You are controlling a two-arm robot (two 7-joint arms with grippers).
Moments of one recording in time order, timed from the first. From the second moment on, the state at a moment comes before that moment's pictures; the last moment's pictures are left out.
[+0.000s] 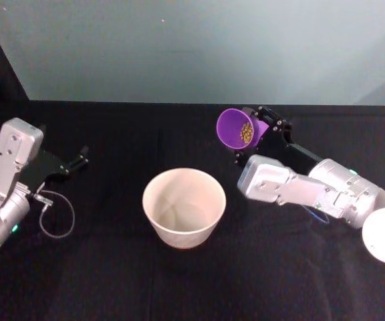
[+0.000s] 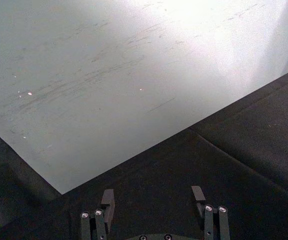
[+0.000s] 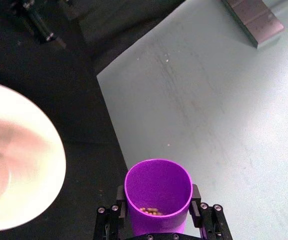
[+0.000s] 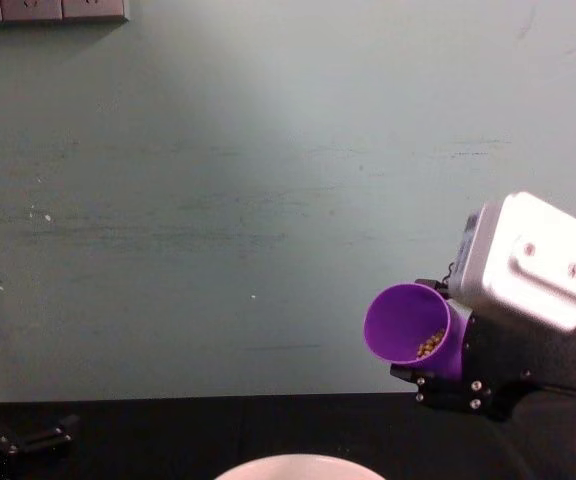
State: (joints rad) left arm -0.20 0.60 0.45 -1.41 -0.25 -0.12 0.03; right arm 0.34 0.59 -0.61 -1.64 -0.42 -0.04 0.15
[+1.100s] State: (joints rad) left arm -0.20 0.60 0.45 -1.41 -0.25 -0.12 0.03; right arm 0.35 0.59 -0.68 -1.62 -0.76 -0.08 0.15
